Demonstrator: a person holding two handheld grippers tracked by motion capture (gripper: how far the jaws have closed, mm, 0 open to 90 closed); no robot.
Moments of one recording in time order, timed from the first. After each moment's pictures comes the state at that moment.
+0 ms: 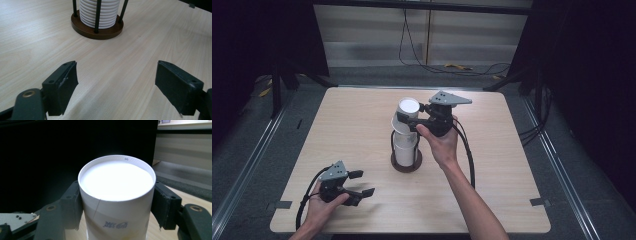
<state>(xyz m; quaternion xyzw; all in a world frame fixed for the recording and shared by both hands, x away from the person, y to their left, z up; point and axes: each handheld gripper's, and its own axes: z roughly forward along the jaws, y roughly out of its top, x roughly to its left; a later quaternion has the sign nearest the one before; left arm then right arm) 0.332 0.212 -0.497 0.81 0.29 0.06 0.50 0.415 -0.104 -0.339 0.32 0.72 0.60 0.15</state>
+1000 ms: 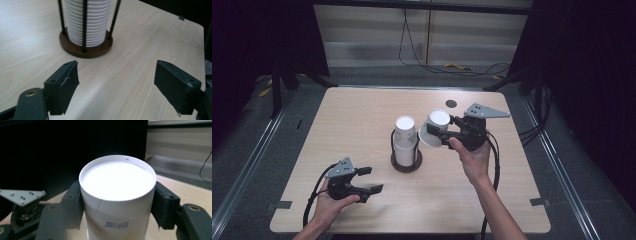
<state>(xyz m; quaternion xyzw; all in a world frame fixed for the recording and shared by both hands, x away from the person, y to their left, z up) 0.332 0.186 -0.483 0.81 0.27 0.06 0.52 0.368 -0.174 -0.333 0.35 0.72 0.59 0.15</state>
